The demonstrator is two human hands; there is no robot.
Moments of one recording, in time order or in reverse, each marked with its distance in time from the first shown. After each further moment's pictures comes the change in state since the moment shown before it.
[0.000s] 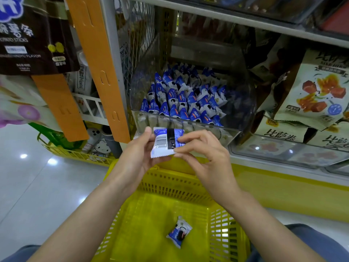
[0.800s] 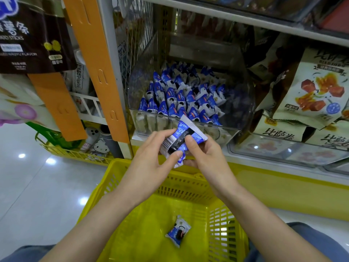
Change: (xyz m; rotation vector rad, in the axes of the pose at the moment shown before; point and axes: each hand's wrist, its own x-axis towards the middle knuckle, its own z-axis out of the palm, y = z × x) left_hand -0.009 -0.020 0.007 0.869 -0.011 0.646; right_hand 0.008 -0.001 0.006 0.690 0.001 0.783
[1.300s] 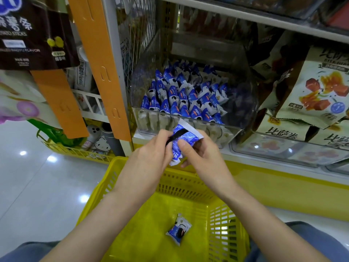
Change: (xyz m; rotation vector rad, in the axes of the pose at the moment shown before) left_hand -0.006 0.012 -0.009 0.406 -0.003 0.082; right_hand 0.002 0.011 0.002 -0.172 -0.100 -0.181
